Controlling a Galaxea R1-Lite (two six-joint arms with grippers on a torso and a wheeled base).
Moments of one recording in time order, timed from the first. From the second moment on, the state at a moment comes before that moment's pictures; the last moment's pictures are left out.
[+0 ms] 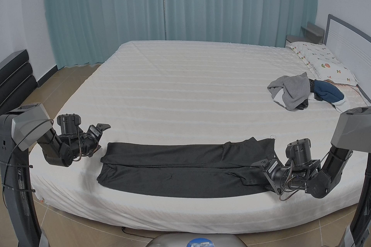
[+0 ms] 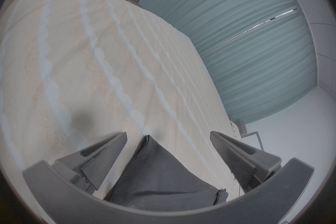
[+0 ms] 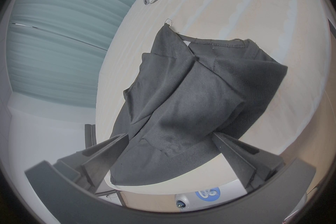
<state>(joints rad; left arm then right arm) 0.10 2.39 -0.99 -0.89 -0.30 -0.93 0.32 2.16 -0.48 -0.95 0.08 1.14</state>
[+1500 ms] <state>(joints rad) 0.10 2.39 -0.99 -0.89 -0.30 -0.93 0.37 2.15 -0.41 -0.96 0.00 1.13</state>
